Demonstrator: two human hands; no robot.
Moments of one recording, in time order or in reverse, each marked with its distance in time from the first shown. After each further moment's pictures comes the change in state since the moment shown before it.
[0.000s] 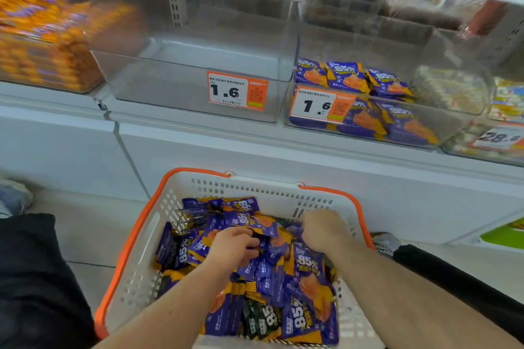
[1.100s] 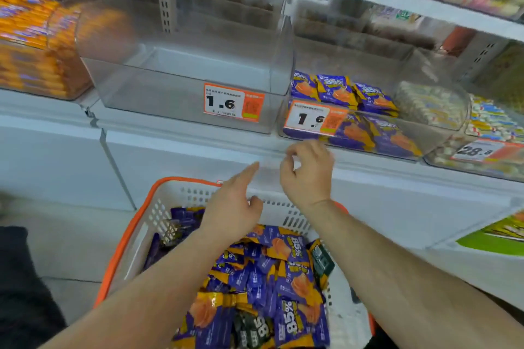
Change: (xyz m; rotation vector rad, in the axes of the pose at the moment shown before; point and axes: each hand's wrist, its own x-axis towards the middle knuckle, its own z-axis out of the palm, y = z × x) left_hand -0.016 0.076 -0.003 0.714 0.149 0.894; right_hand 0.026 -0.029 -0.088 0.525 1.305 -0.185
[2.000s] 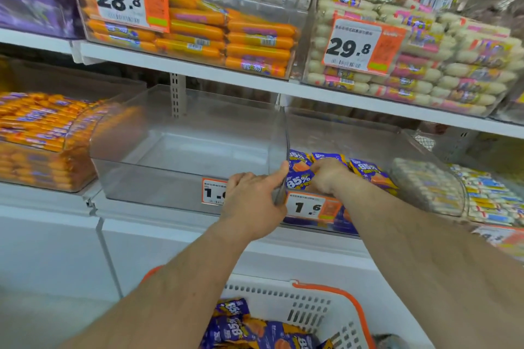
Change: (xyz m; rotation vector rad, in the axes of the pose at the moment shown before) left_hand 0.126 0.080 -0.055 0.439 0.242 0.283; right_hand 0.190 0.028 -0.017 -0.324 -0.824 0.645
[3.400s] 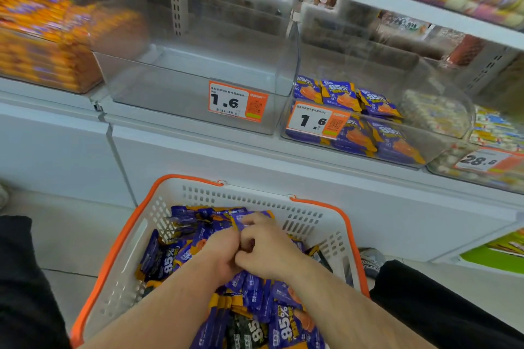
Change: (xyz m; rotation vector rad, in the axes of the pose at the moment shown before) left_hand -0.198 -0.024 0.094 -1.503 -0.481 -1.235; right_hand -0.191 0.051 0.205 0.147 -0.377 -0.510
